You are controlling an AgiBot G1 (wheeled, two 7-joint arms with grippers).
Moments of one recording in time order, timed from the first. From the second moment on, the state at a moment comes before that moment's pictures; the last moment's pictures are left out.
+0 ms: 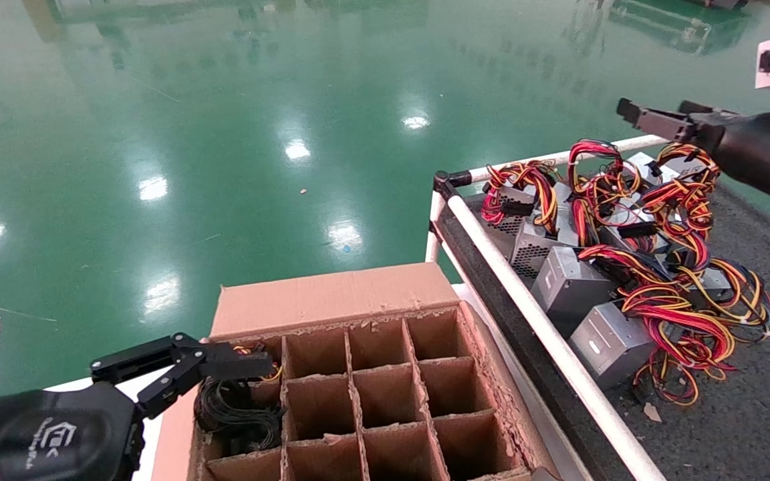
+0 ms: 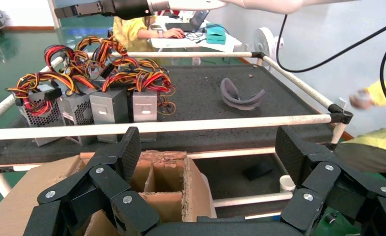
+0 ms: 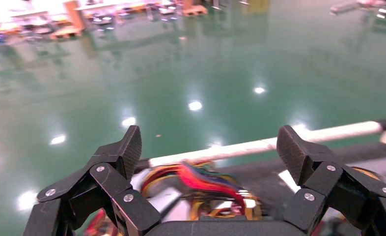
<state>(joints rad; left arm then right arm) -1.09 0.59 0.33 -1.27 0.70 1.48 -0.16 1.73 -0.92 -0.34 0.28 -1.17 -0.79 0.14</state>
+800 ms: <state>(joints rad) -1.09 0.59 0.33 -1.27 0.70 1.48 -0.16 1.38 -0.76 -0.31 0.81 -0.93 -1.17 0.17</state>
